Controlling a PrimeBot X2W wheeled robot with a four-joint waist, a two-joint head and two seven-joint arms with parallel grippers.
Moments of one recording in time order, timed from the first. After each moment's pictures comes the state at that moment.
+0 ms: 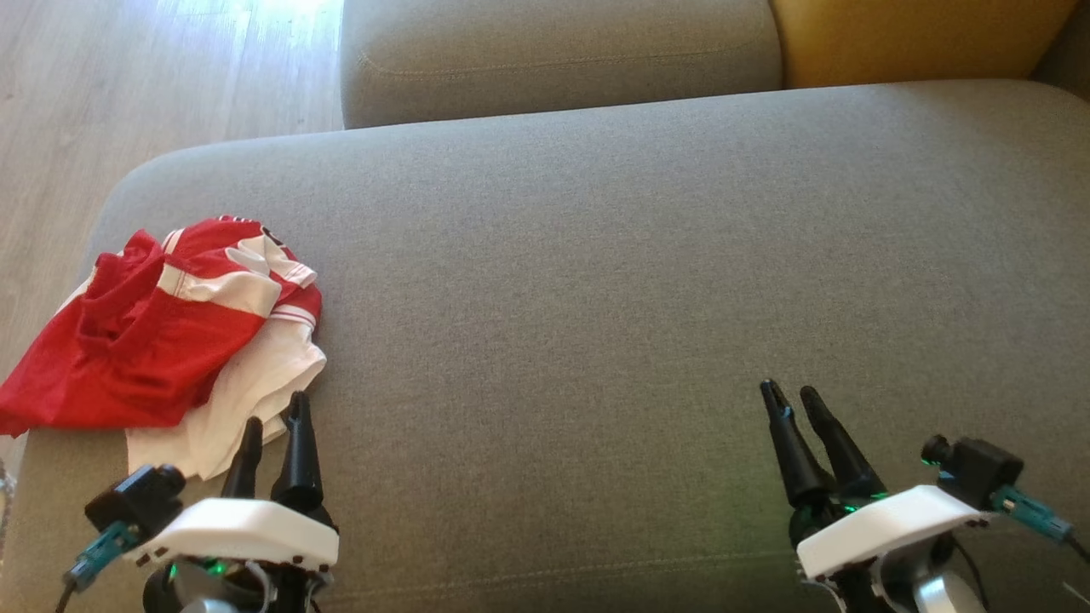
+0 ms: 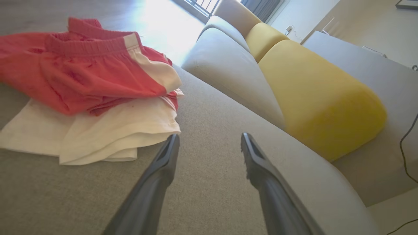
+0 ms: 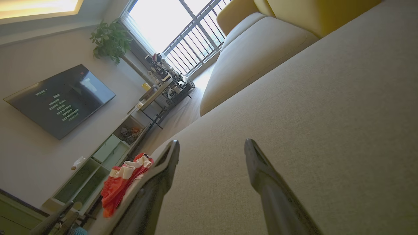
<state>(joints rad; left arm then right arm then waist) 0.07 0.07 -0.13 0.08 -0.70 0.10 -0.10 0.03 -0.03 0.09 0.18 0.74 0.13 -0.09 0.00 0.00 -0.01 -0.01</state>
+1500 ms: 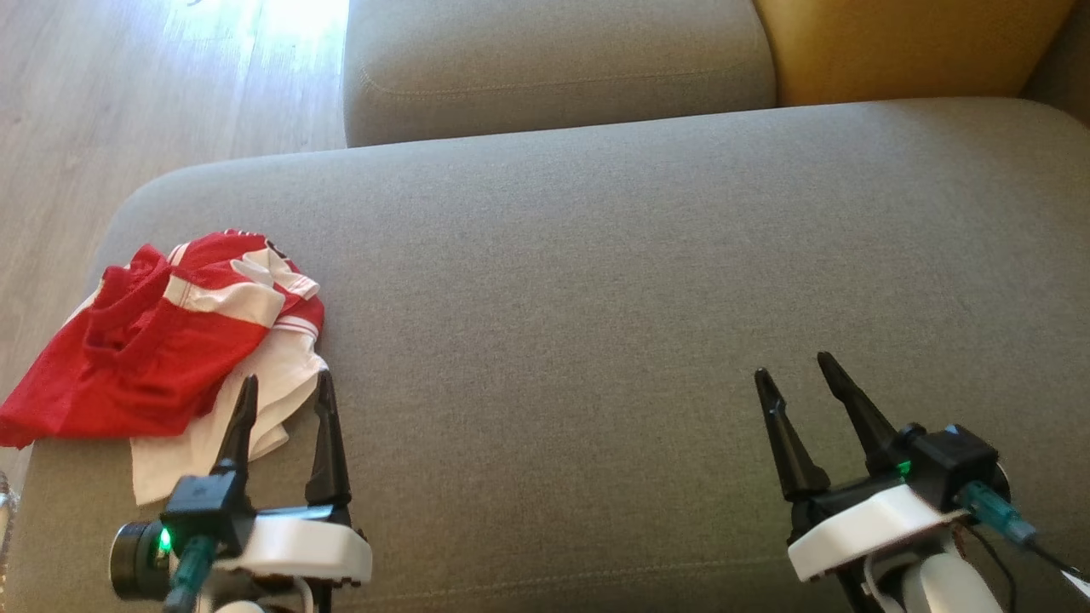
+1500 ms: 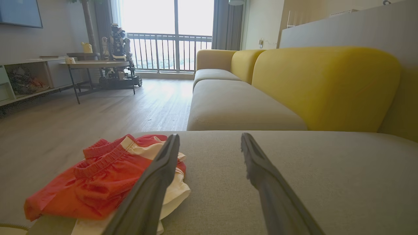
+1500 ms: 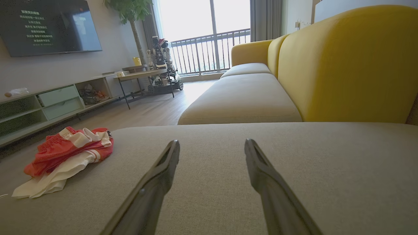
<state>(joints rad) 0.09 0.09 -0.20 -0.01 -0.16 0.17 -0.23 0.01 -0.04 0.06 0.14 0.18 0.13 -0.22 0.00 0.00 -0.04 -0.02</state>
